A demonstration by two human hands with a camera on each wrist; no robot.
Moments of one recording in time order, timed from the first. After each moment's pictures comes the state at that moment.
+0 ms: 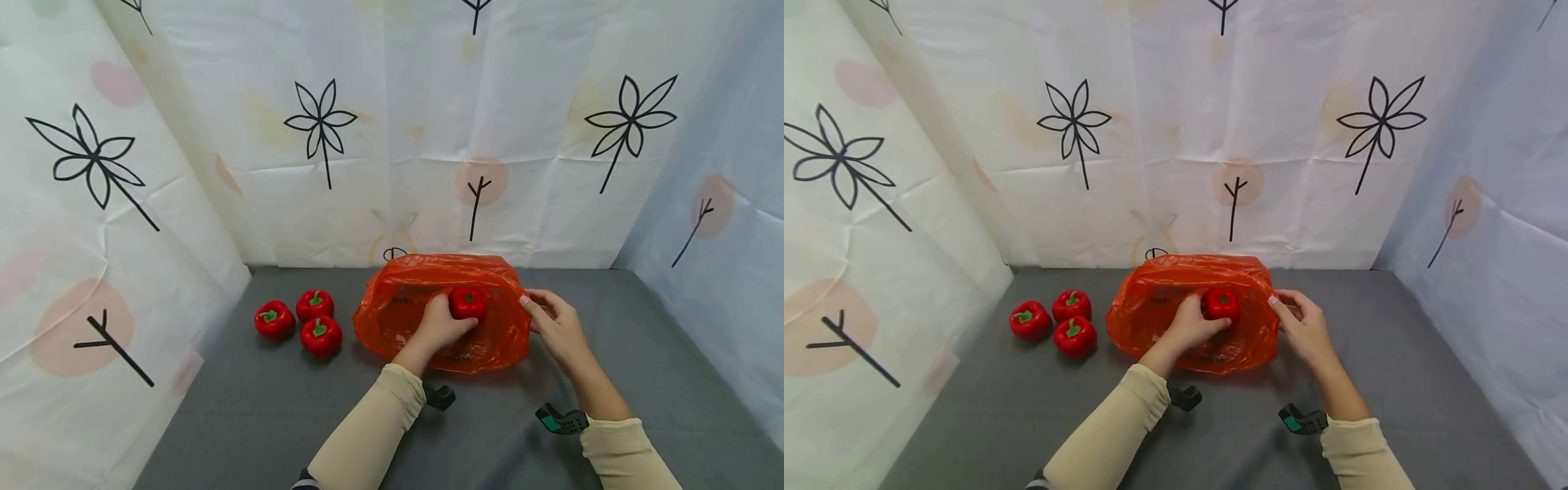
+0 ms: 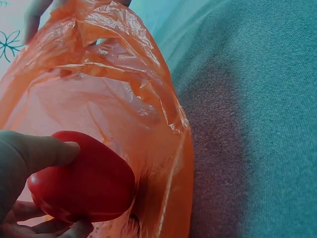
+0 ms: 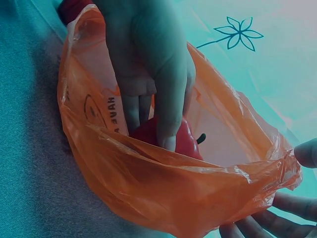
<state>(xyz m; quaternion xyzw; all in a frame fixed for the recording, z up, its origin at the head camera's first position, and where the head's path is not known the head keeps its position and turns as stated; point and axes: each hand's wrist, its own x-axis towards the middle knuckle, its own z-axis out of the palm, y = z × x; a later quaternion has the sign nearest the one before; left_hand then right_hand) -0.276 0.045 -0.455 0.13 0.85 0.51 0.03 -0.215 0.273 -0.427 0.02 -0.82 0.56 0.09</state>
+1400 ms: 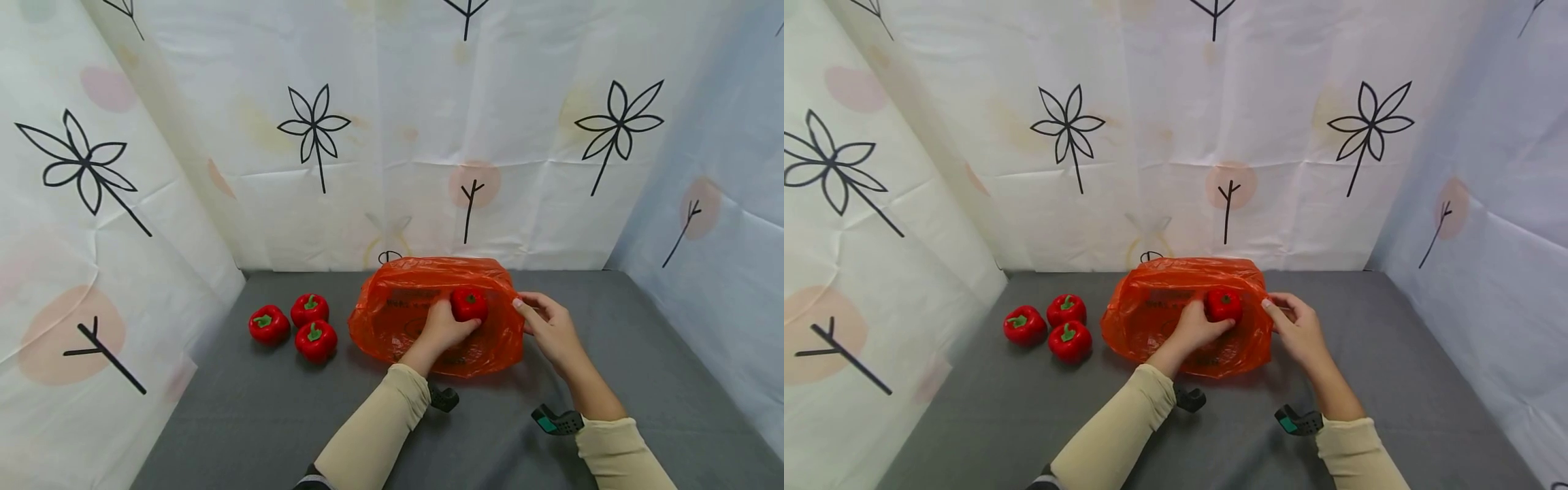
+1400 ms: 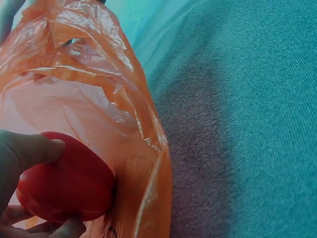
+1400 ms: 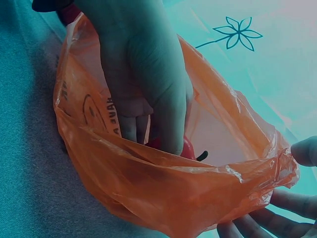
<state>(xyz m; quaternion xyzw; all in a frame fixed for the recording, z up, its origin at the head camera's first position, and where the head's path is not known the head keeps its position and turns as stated) -0.282 0.063 -0.467 0.12 0.85 0.52 0.03 -0.213 0.272 -0.425 0.02 -0.83 0.56 0.08</state>
